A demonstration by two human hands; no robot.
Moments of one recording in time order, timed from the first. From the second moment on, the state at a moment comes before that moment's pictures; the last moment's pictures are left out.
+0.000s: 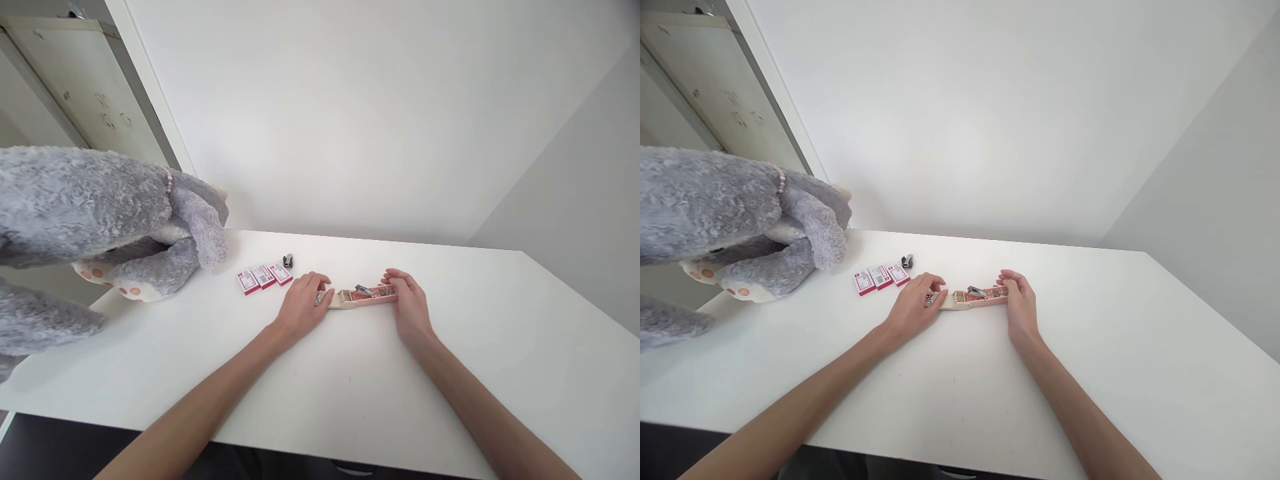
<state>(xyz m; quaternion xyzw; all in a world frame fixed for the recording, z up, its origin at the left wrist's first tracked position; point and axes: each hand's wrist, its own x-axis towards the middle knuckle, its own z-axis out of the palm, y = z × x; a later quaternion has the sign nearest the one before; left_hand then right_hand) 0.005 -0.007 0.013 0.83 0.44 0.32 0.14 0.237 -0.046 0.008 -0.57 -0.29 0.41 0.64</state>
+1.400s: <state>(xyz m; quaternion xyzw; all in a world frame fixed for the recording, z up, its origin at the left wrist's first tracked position) -0.023 0.023 0.024 0.76 0.33 0.56 -0.01 0.211 -0.070 0.009 -0.57 -0.55 0.15 0.58</state>
